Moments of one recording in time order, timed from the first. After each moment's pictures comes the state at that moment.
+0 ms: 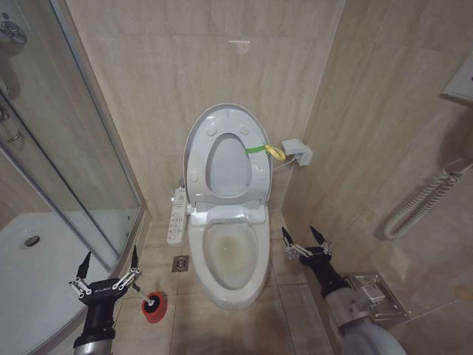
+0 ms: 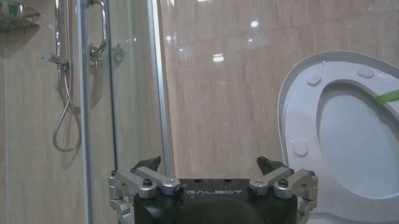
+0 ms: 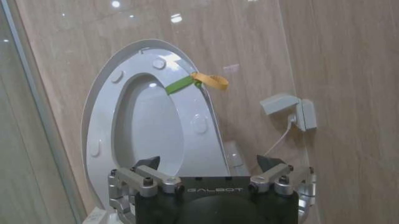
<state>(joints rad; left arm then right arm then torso) 1.79 -1.35 -0.63 -2.22 -0.07 -0.35 -0.27 -1.56 1.43 0.65 2.21 0.42 -0.09 -0.17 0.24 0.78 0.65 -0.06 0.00</state>
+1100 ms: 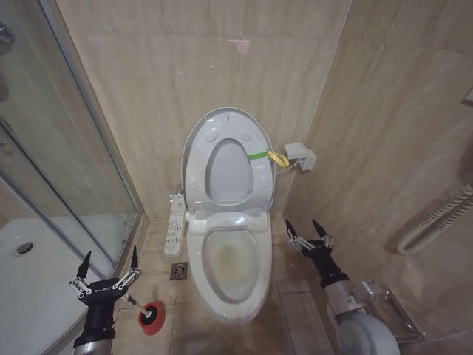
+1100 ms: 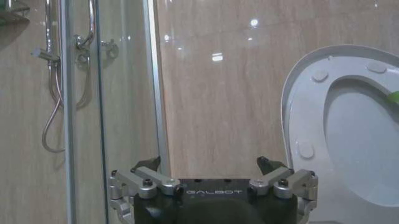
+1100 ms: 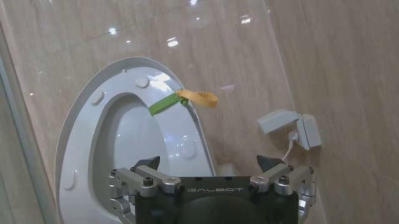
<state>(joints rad) 1.79 -1.35 -0.63 -2.21 -0.07 -0.35 -0.27 -1.48 1.44 0.67 2.11 0.48 0.00 -0.21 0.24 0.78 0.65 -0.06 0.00</state>
